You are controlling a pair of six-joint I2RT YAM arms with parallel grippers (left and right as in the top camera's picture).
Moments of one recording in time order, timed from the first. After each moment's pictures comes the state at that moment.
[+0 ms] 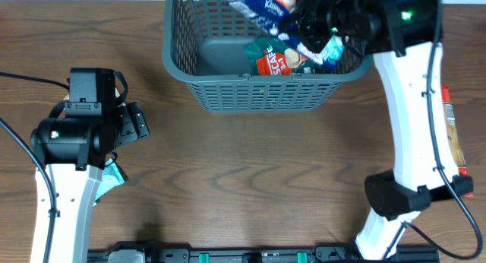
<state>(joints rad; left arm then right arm) -0.03 1.21 1.29 -1.23 -0.25 -0.33 0.30 1.97 2.46 -1.38 -0.34 -0.53</state>
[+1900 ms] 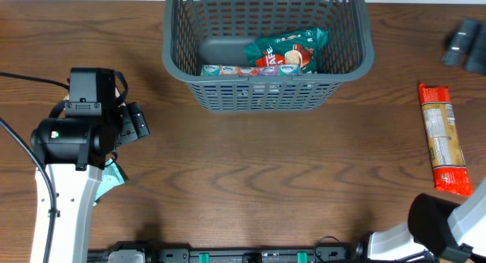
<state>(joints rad) -0.03 1.21 1.29 -1.23 -0.25 -0.33 -0.31 1.73 2.59 -1.69 0.11 0.04</state>
